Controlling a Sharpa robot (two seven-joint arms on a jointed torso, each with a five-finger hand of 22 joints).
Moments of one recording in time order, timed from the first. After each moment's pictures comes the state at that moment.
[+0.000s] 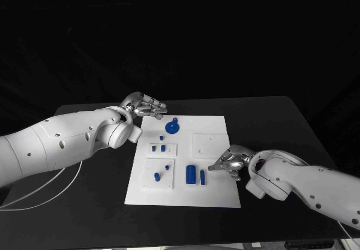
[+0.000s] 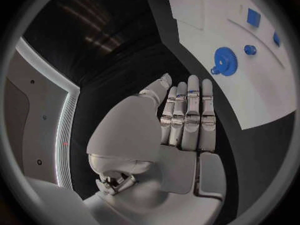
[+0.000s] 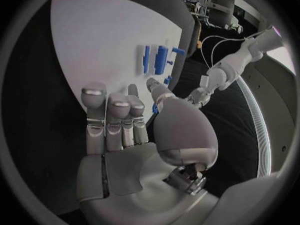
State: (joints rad) left arm 1.33 -0.71 -0.16 1.26 -0.37 -0.35 0.14; left_hand 1.39 -0.06 0.28 -0.03 0.10 1.10 0.12 0.07 0.07 1.22 0.10 0.06 0.06 1.29 0.06 0.09 0.13 0.05 1.02 0.04 0.07 0.66; right arm 0.91 -0.86 0.16 1.62 -1.01 -0.21 -0.44; right_hand 1.14 -0.10 0.19 -0.03 0.27 1.22 0.05 0.06 0.07 1.34 -0.04 1.00 1.16 1.45 -0.10 1.01 0.96 0.06 1.46 -0.12 0.69 1.31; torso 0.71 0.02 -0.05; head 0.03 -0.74
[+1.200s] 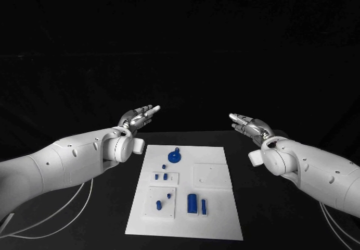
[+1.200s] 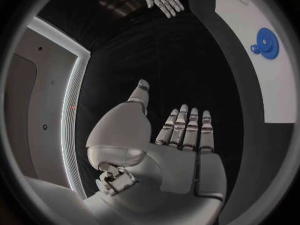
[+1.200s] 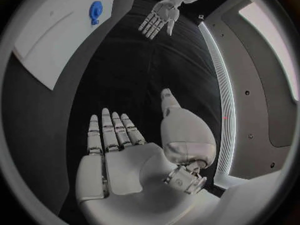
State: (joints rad) left arm 1.31 -0.63 -0.15 1.06 0.01 -0.33 0.33; left_hand 1.05 0.01 -0.02 0.00 0.03 0.41 0.03 0.02 0.02 0.51 0.03 0.02 0.02 0.41 0.04 0.02 0.02 0.07 0.31 0.08 0.02 0.08; right arm 1.08 -0.64 0.18 1.02 -0.47 -0.24 0.20; right_hand 0.79 0.02 -0.01 -0.05 0.10 0.38 0.04 0.02 0.02 0.41 0.05 0.02 0.02 0.51 0.04 0.02 0.02 0.07 0.32 0.08 0.03 0.02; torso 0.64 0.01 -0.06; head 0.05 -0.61
